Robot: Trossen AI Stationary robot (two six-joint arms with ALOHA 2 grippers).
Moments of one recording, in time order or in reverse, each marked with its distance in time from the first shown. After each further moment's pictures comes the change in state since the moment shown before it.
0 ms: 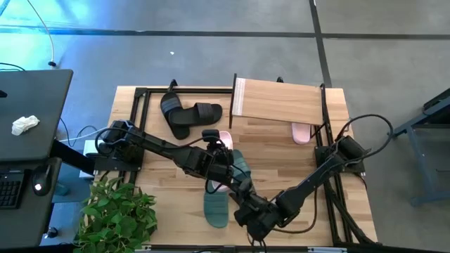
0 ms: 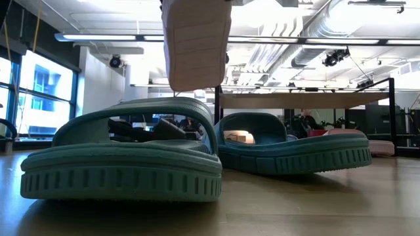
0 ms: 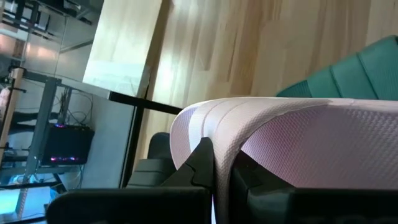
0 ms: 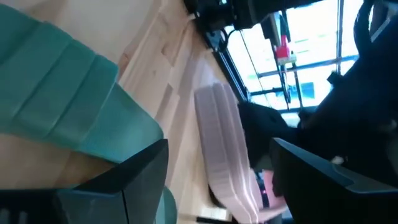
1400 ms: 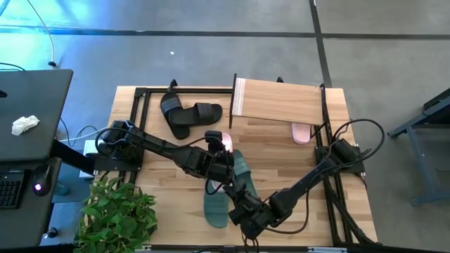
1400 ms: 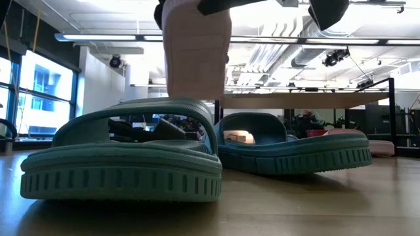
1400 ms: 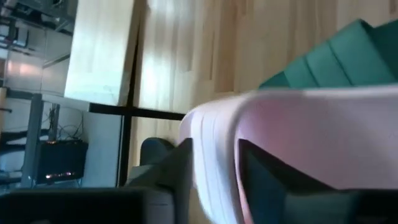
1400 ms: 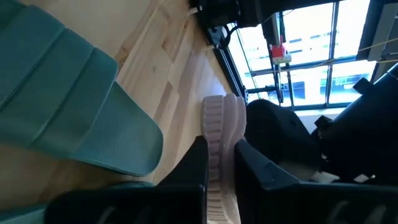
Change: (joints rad) left arm -0.002 0.001 -0.001 0.011 0.072 0.105; right arm -0.031 0.069 -0.002 0.073 0.027 -0.053
